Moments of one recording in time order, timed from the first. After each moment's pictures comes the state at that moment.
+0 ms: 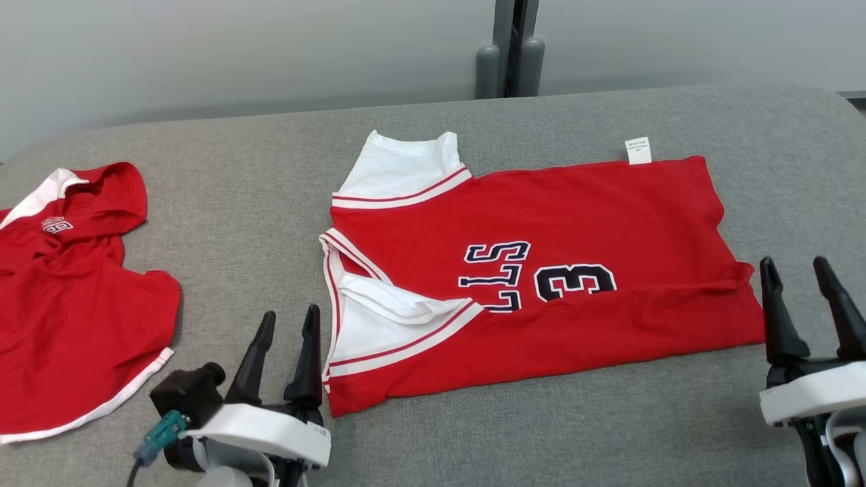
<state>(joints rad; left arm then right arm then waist) -0.13 0.05 -0.22 0.32 -0.58 -0.04 -0.26 -0.17 -0.27 0.03 0.29 0.42 0.13 -0.26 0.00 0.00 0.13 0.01</state>
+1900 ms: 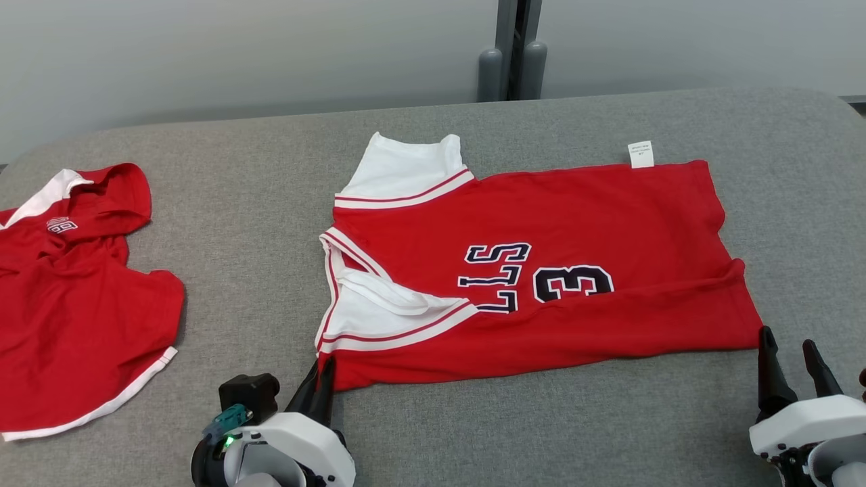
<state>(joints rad) -0.26 0.11 -0.52 0.65 -0.70 0.08 -0.26 -0.20 -0.18 -0.05 0.63 0.50 0.13 -0.26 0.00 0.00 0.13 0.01</state>
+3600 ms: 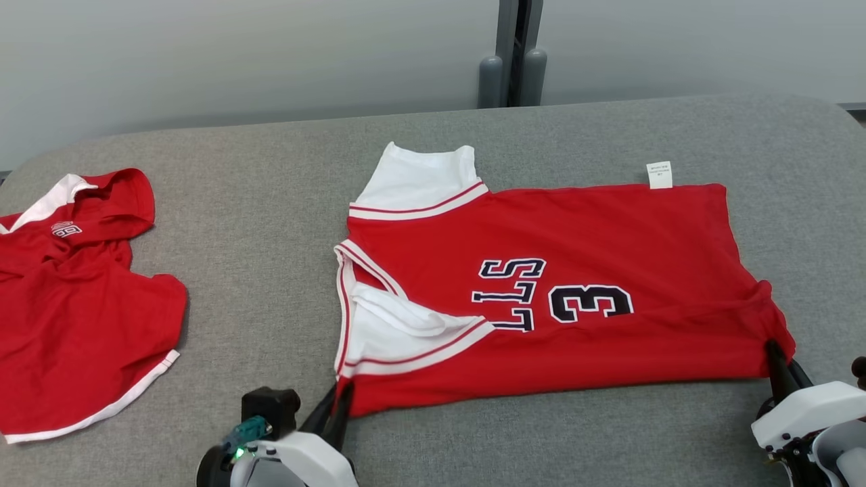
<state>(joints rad) -0.21 0.18 -0.62 0.51 -0.67 0.11 -0.17 -0.35 -0.31 0.27 0.88 0.85 0.13 -0.26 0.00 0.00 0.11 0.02</state>
